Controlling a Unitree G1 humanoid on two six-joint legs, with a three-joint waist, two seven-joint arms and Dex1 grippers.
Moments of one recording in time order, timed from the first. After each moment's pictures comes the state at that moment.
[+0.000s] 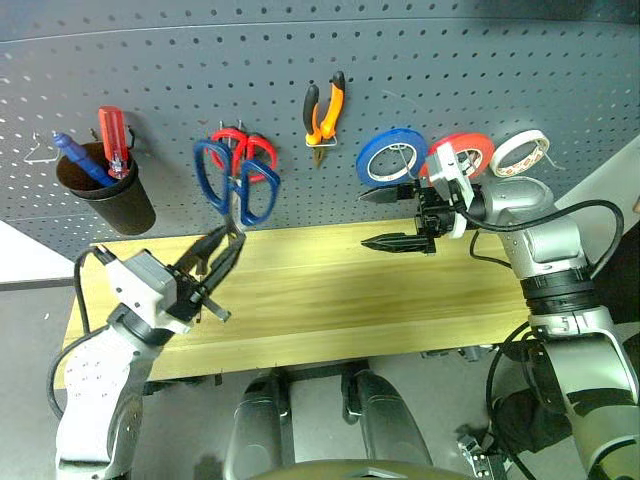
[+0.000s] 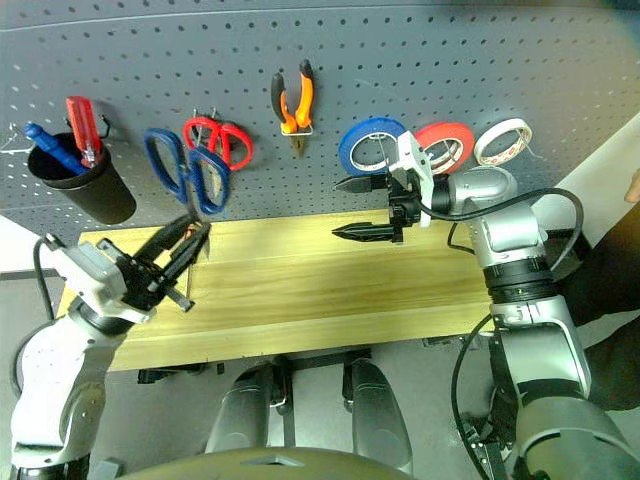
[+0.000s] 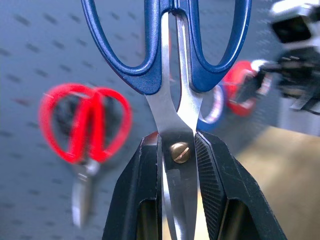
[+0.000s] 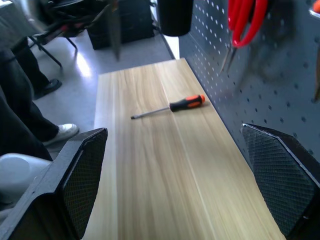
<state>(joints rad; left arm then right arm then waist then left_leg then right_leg) 0.13 0.38 0.23 -0.55 -0.41 -0.03 -0.62 -0.79 -0.59 0.08 0.27 0.41 0.36 1.42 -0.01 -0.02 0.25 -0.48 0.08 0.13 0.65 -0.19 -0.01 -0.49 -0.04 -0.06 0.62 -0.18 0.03</state>
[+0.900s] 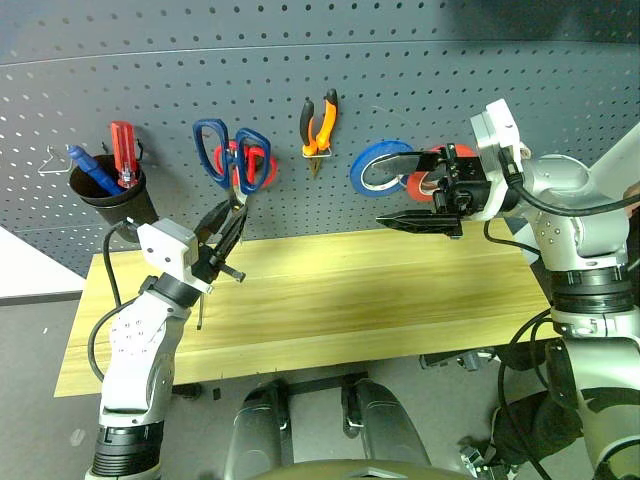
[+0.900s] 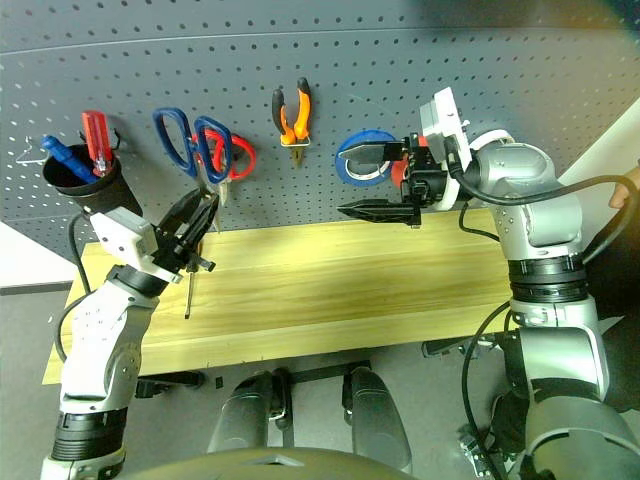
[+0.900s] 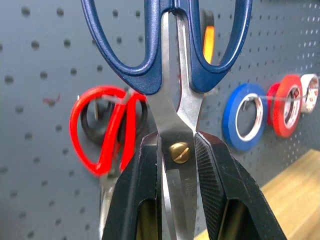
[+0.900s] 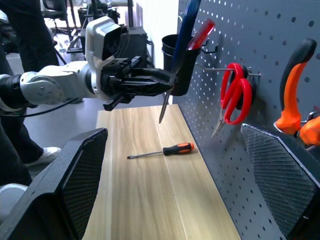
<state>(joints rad) -0.04 0.31 0.14 -0.36 -0.33 0.00 -0.46 -0.79 -0.65 -0.01 0.09 0.55 0.46 1.39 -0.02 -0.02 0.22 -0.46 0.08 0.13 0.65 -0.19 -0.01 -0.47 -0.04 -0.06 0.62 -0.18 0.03</state>
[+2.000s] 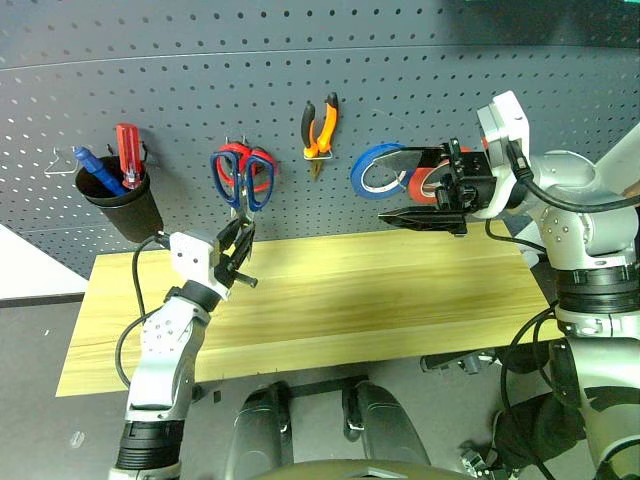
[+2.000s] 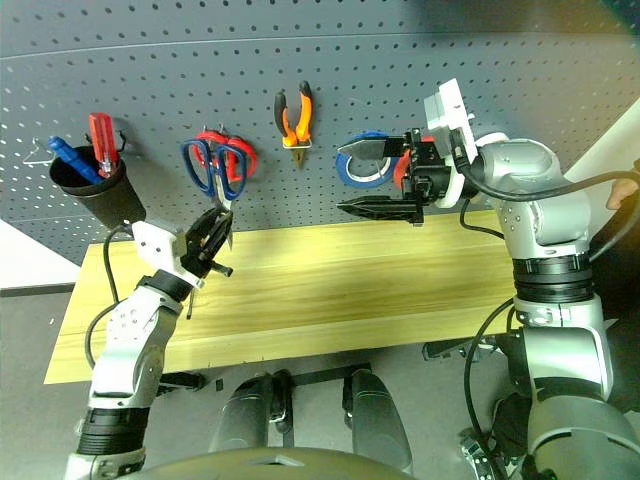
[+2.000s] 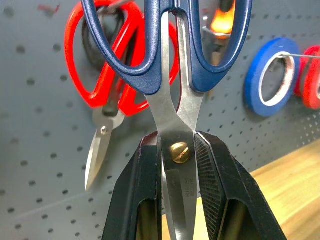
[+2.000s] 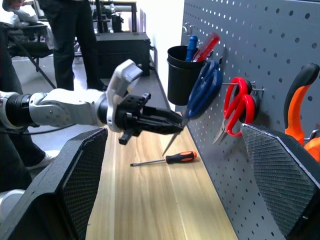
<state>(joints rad) -0.08 0.22 0.08 -0.21 -0.25 0.08 -0.35 -0.80 -0.66 -0.02 0.06 0.60 0.49 1.37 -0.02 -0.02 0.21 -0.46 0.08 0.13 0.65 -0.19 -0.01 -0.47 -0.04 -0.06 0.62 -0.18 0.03</state>
